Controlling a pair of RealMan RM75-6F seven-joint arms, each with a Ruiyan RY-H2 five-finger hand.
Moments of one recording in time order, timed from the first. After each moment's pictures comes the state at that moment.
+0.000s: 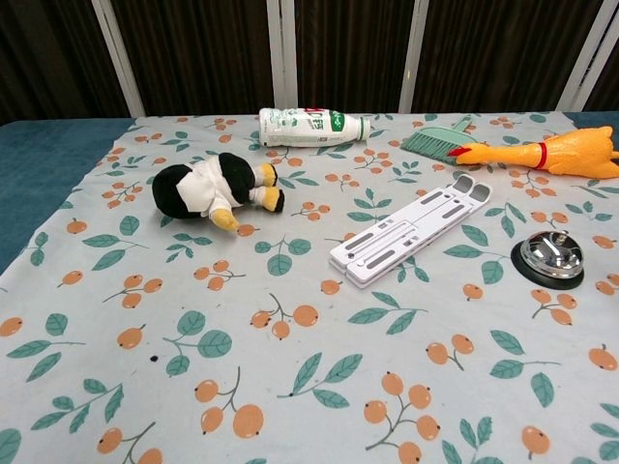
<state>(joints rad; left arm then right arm) 0.00 -1.03 0.00 -1.87 1.50 1.54 0.20 0.13 -1.22 0.04 -1.54 -1.61 1.38 0.03</state>
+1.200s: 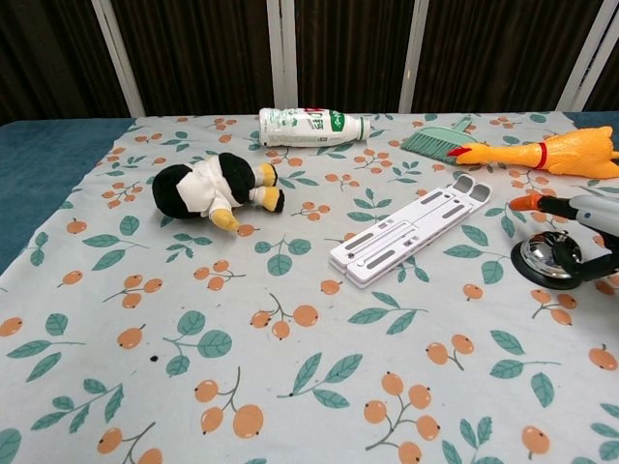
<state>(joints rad) -0.01 -1.05 -0.02 -1.88 1.44 1.52 0.27 0.45 -1.50 0.13 -1.22 -1.41 0.95 0.14</state>
